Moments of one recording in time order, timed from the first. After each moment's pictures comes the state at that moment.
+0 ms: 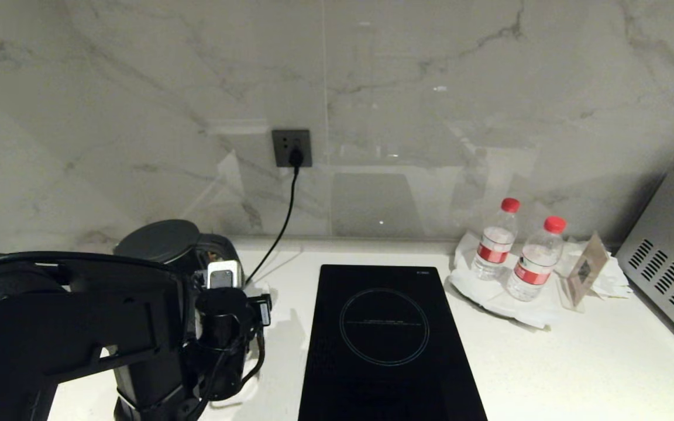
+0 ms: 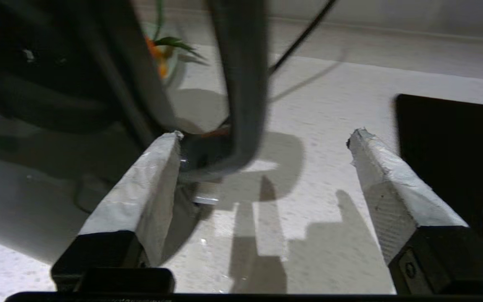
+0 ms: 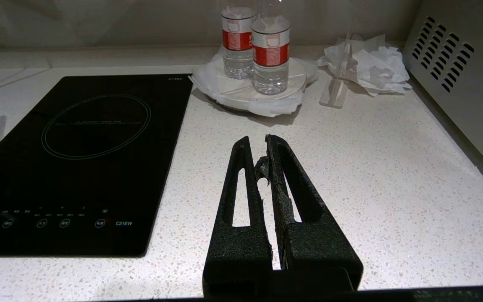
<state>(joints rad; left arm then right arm) -0.52 2.24 -0.50 -1.52 0.67 -0.15 0.00 0.00 0.00 0.00 0.00 -0.01</state>
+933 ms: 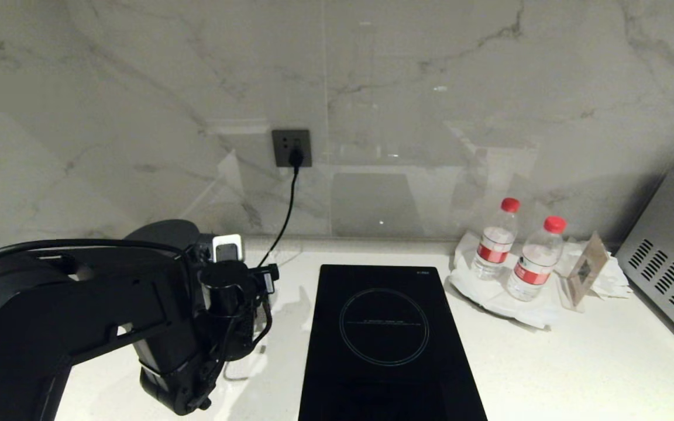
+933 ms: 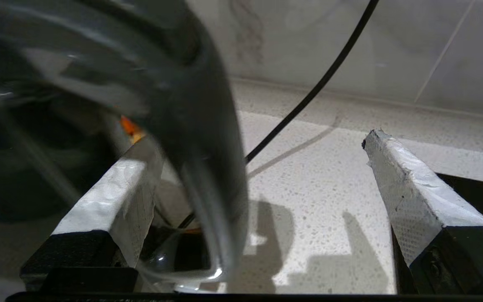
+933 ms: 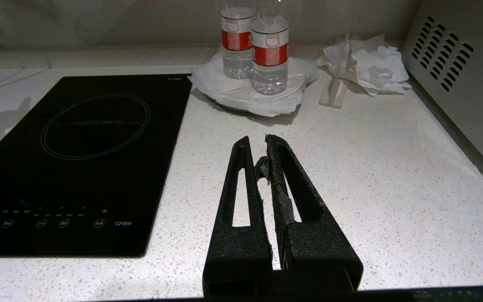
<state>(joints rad) -0.47 2.28 -0.70 -1.51 0.66 -0.08 0.00 0.00 0.00 0.00 0.00 -0.01</state>
